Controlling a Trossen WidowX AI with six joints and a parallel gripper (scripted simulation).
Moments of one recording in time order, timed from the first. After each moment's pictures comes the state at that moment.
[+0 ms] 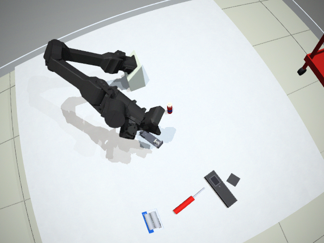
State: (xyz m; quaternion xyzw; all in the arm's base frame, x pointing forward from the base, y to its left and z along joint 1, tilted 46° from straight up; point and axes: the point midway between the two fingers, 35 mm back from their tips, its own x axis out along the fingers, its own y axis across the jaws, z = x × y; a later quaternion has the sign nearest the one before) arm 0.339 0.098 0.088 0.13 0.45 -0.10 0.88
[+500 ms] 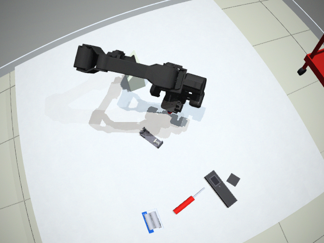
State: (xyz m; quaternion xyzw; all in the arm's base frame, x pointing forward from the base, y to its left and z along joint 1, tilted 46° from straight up) arm 0.240 0.140 -0.047 -0.01 0.53 -0.40 0.75
